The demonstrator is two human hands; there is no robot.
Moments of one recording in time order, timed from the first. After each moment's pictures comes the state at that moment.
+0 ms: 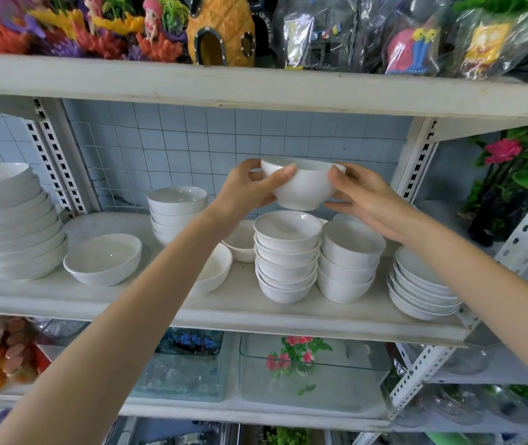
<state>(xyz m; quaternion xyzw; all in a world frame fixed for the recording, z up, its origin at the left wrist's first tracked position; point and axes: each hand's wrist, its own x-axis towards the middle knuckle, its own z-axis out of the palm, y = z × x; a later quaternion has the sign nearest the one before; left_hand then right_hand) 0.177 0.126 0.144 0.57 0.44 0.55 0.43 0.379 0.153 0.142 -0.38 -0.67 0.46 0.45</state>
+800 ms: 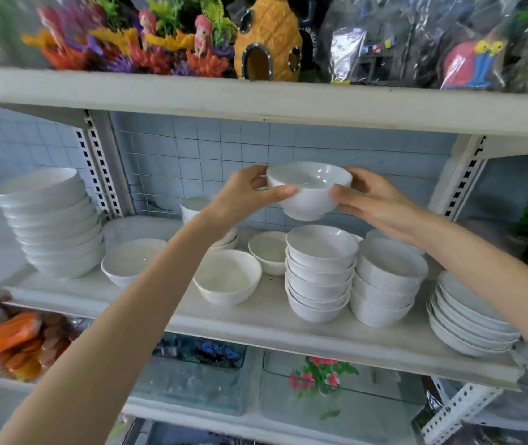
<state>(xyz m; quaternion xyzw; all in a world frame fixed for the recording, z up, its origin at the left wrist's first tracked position) 0.121 0.124 0.152 0.63 0.48 0.50 0.35 0.340 0.176 0.151 -0.34 -0.71 0.46 0.40</state>
